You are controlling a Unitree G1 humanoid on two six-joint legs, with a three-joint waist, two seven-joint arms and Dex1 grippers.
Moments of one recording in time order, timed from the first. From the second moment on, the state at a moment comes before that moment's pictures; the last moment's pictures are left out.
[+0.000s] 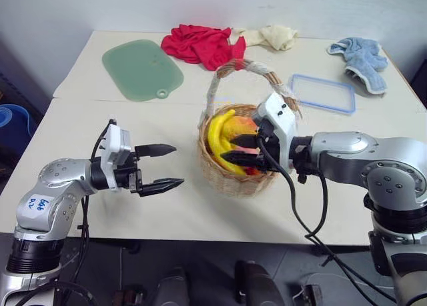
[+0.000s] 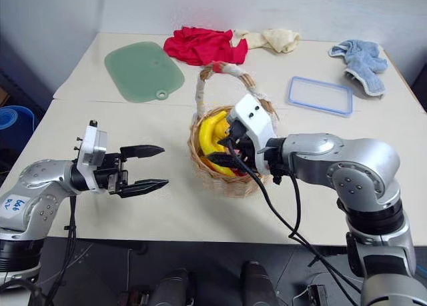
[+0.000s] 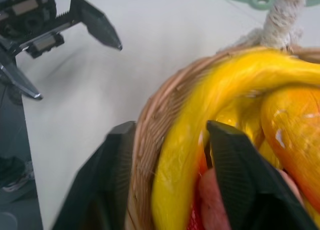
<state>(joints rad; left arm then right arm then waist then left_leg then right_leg) -0.31 0.74 0.16 -0.23 -0.64 0.48 -1.07 -0.79 -0.69 0.06 -0.52 1.09 1.26 0.35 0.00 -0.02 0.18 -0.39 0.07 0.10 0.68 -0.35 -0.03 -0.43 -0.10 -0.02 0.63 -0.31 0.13</state>
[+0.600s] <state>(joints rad) -0.30 0.77 0.19 -0.23 -0.67 0.52 -1.07 0.12 -0.81 -0.59 -0.63 0.95 0.78 0.84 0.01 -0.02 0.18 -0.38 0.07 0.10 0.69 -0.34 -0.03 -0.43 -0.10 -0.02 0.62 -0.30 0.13</state>
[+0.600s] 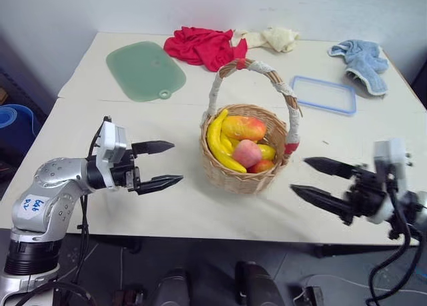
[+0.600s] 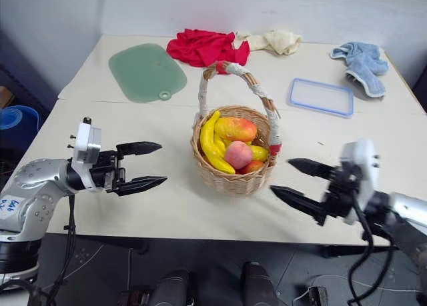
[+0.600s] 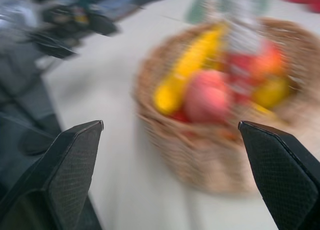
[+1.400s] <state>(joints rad) -0.31 0.76 0.14 -0.26 -0.68 0.55 -1.11 -0.30 -0.66 -0.21 -0.39 0.79 0.59 0.81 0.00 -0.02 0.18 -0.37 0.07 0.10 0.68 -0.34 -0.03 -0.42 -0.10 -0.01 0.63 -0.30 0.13</state>
